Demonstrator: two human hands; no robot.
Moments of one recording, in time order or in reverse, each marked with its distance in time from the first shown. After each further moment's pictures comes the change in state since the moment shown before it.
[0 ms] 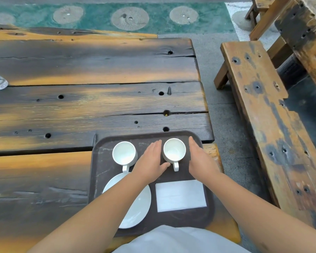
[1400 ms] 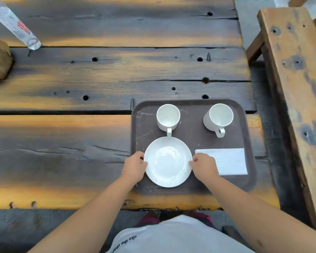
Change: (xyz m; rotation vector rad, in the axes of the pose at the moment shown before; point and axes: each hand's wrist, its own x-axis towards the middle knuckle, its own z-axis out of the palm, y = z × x) left_hand -0.142 -0.164 -0.009 -0.339 -0.031 -0.601; right_hand -0.070 -0.095 0.138 0.230 -0.159 0.288
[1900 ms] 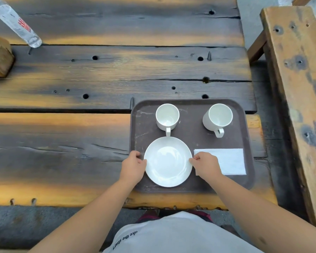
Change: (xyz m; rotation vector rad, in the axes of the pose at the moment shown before) left_hand -0.008 -0.005 0.006 -0.102 0.082 -0.051; right_hand 0.007 0.013 -0.008 0.067 -0.010 -0.016
